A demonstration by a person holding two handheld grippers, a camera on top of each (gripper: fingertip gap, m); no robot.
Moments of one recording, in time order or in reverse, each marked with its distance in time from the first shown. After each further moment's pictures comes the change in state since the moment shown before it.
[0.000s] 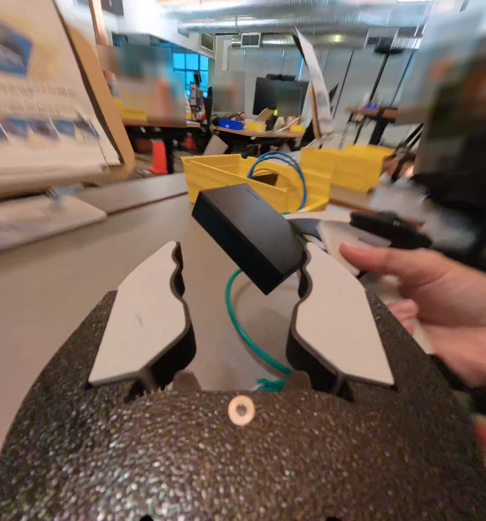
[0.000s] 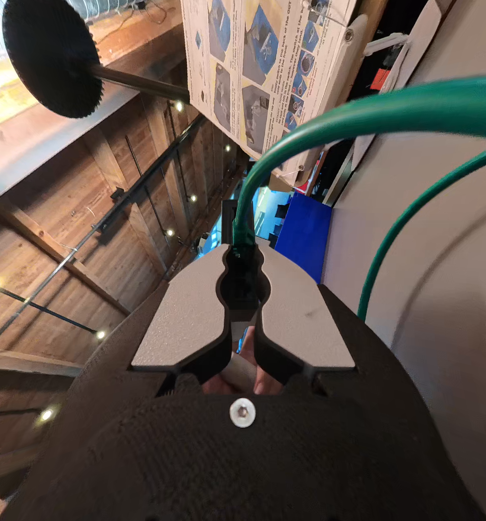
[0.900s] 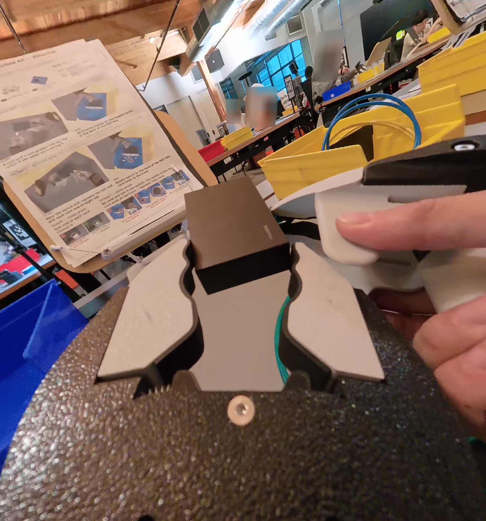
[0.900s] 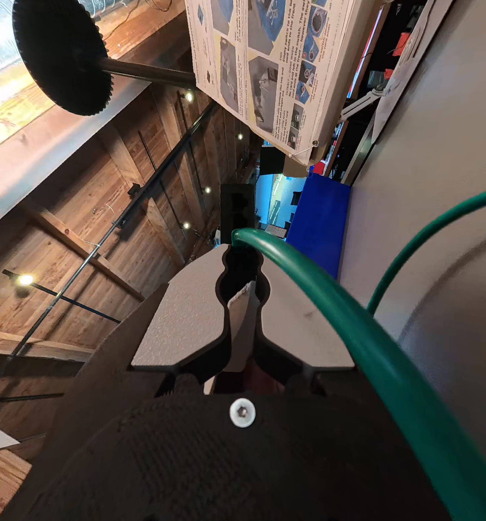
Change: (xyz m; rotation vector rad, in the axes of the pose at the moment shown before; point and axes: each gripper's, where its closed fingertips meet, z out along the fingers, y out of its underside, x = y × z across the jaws) left arm 0.002 0.008 0.003 -0.032 -0.388 0.449; right arm -0.003 0.021 0.004 -0.042 -0.045 0.070
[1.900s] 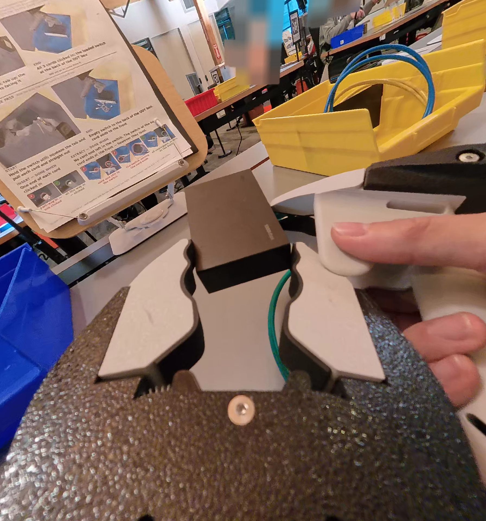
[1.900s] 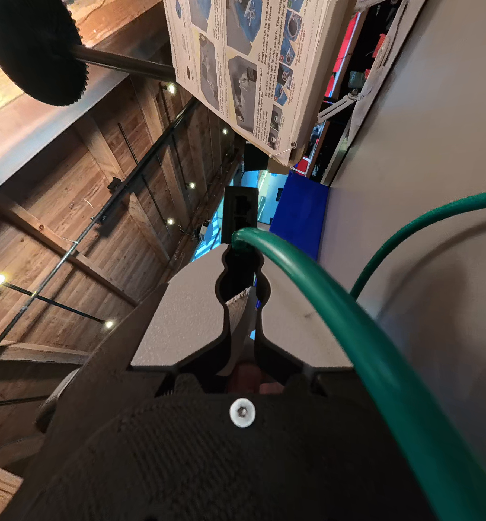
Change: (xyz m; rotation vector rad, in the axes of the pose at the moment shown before) left arm 0.010 0.017 0.007 -0.152 0.012 -0.056; right arm 0.019 -0.006 -0.003 -0.020 0.057 -0.028
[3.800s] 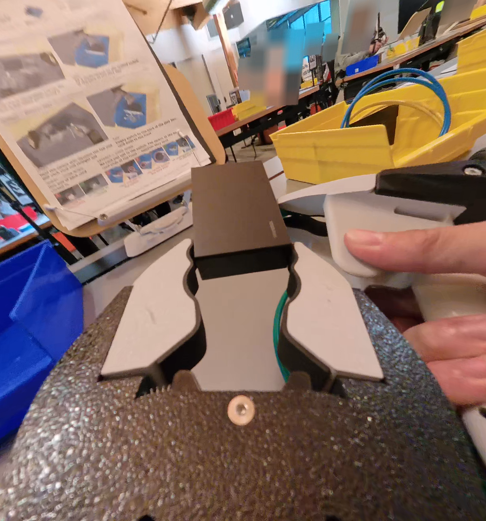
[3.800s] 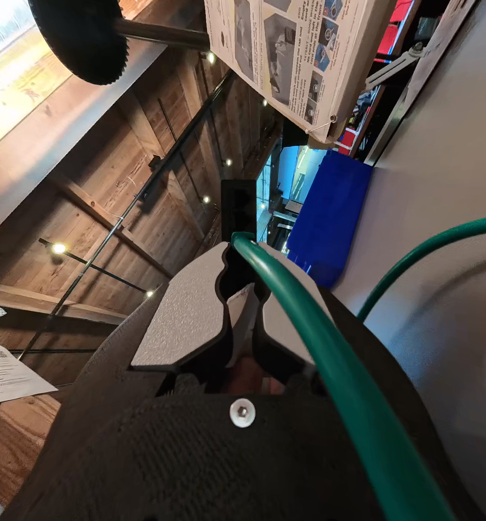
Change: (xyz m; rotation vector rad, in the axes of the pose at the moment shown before) left arm -0.011 0.000 -0.004 0.069 -0.055 -0.021; right arm -0.007 0.008 0.007 -0.092 -0.155 0.040
